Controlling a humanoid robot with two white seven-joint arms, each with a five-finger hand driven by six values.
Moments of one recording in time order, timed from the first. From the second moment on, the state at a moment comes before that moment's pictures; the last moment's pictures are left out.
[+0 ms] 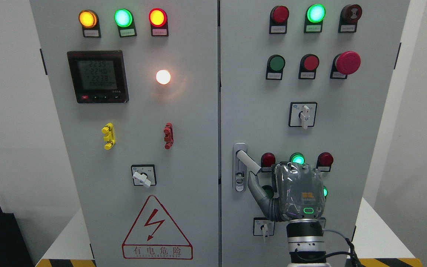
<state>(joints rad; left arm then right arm) -0.05 -0.04 0.00 0.00 0.12 -0.12 -0.14 -0.49 0.14 0.18 -1.70 1.45 0.19 -0.16</state>
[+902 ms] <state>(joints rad) -0.05 -0.04 0.00 0.00 0.12 -0.12 -0.14 -0.49 0.13 0.18 -1.70 1.44 0.19 -0.16</state>
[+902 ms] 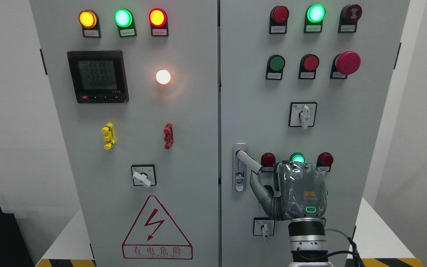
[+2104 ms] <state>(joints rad) -0.05 -0.04 0.00 0.00 0.12 -0.12 -0.14 -0.51 0.13 0.17 -1.70 1.43 0.19 -0.16</state>
